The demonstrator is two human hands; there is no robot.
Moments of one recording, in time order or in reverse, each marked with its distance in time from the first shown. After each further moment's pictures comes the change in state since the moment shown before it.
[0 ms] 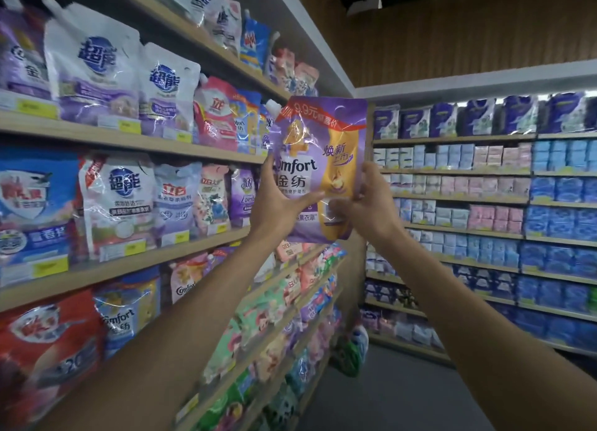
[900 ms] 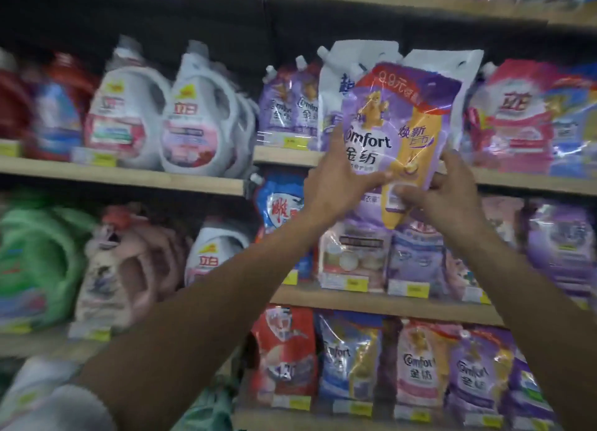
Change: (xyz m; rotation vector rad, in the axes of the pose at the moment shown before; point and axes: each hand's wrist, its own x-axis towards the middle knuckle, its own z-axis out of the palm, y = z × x) left_hand 0.128 -0.045 -0.187 1.092 0.621 -0.015; right_hand 0.184 0.027 0.321 0.807 -0.587 -0.197
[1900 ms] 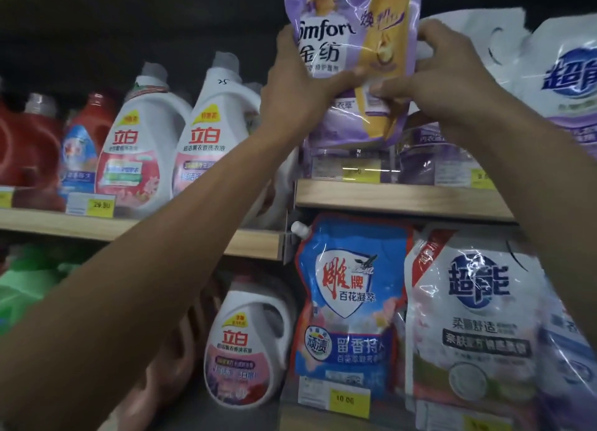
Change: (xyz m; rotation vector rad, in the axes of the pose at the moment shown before) left_hand 0.197 -0.095 -0.109 -0.063 0.357 0.255; right_hand 0.211 -0.048 0.164 0.103 -0.145 -0.371
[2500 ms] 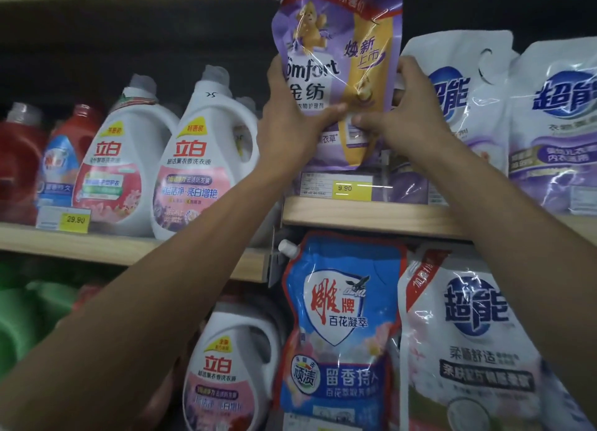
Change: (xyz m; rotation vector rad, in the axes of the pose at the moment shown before) left_hand 0.000 -0.035 0.021 -0.012 0.084 0.033; right_hand 0.023 0.044 0.022 -0.018 0.072 -0.144
